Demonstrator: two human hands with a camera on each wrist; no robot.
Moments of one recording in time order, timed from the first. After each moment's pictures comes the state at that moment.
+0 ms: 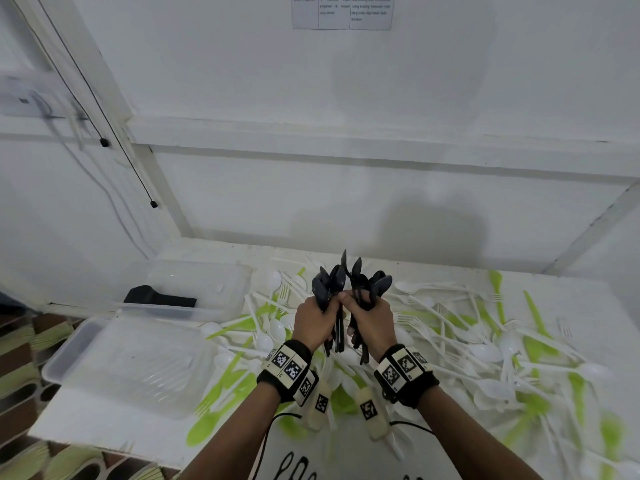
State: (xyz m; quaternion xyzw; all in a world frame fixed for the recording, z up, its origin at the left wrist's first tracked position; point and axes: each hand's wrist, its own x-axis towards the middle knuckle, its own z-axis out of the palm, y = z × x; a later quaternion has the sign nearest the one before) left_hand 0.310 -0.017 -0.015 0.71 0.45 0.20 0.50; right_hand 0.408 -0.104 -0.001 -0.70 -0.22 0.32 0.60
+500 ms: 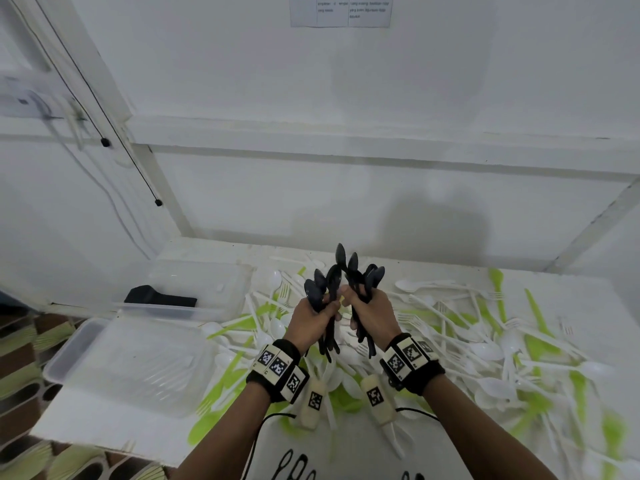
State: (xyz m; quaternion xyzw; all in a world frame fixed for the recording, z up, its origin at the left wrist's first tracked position) left_hand 0.299 -0.012 -0.018 0.66 0.40 0.20 0.60; right_hand 0.426 -0.095 -0.003 -0.71 -0.27 0.35 0.55
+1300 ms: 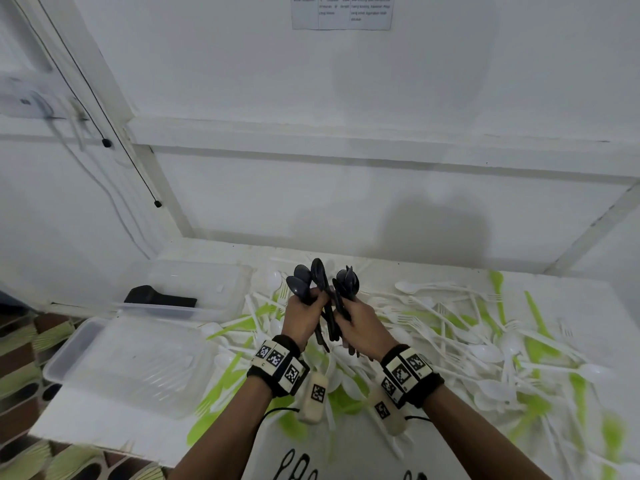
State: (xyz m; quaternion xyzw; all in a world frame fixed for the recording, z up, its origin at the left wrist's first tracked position) left_hand 0.303 -0.003 -0.017 0.58 0.46 0.27 0.62; right_hand 0.415 -0.100 -0.010 -0.72 -0.52 0.27 0.38
